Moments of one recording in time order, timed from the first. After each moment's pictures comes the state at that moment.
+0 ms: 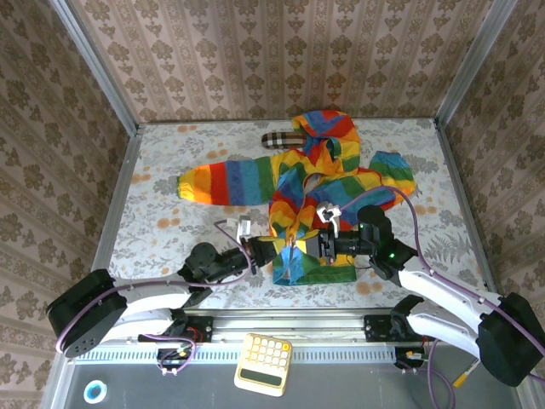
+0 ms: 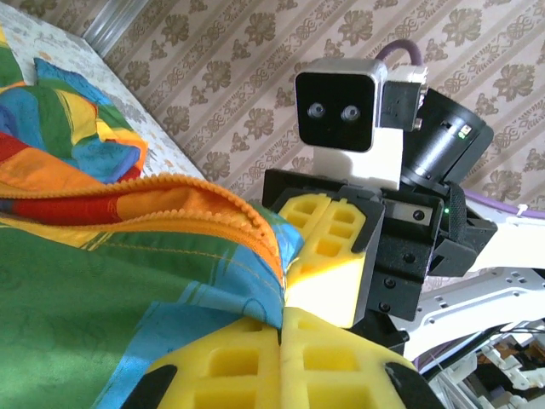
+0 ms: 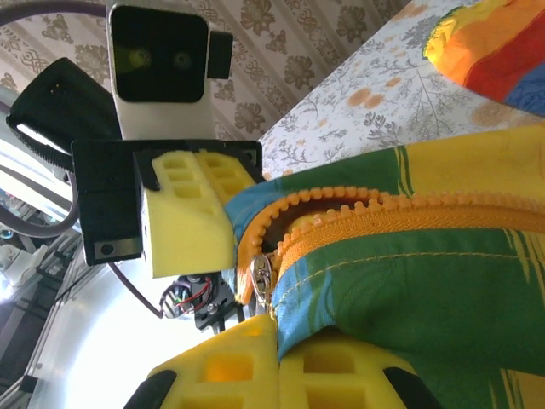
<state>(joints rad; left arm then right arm) -0.97 1.14 0.16 1.09 0.34 -0.84 0.57 0.98 0.43 0.26 -0.76 0.43</state>
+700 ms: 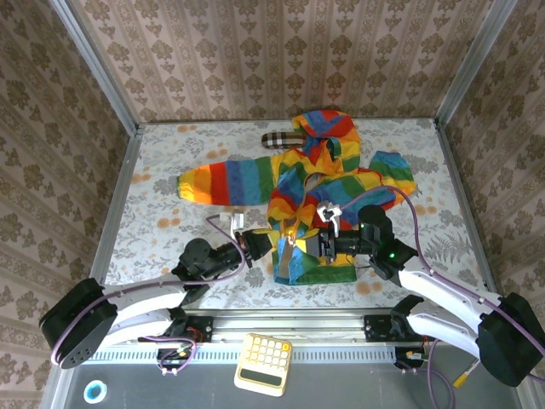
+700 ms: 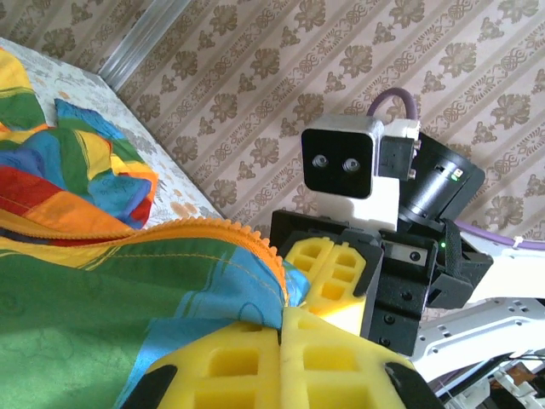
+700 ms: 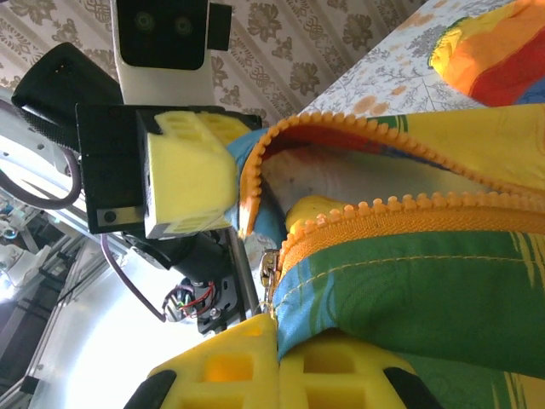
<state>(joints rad) -0.89 1.05 0.19 1.01 0.35 -0.84 0.57 0.98 0.43 0.28 -0.77 0.43</state>
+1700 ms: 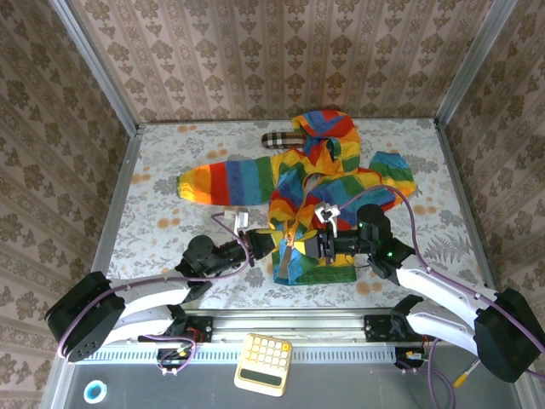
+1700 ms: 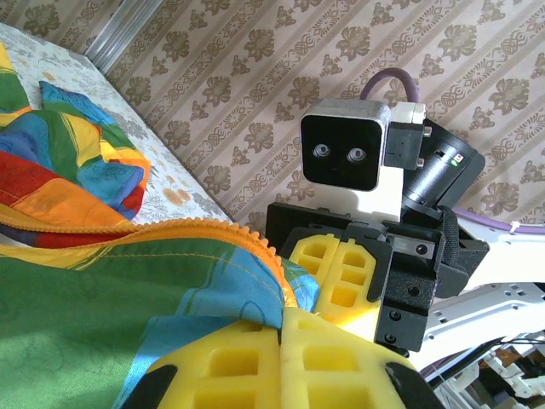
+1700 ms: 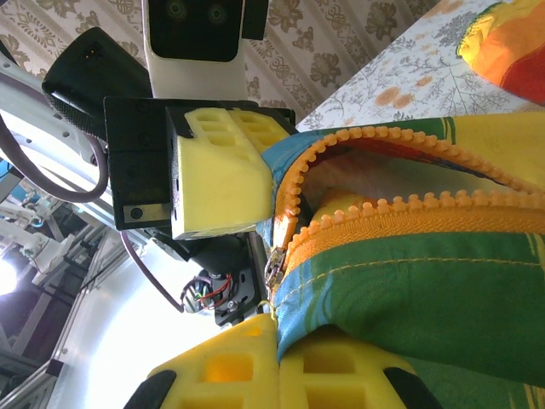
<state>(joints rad) -0.89 1.12 0.20 1.05 0.40 -0.84 0.57 1.01 0.43 0.32 -0.82 0.45</state>
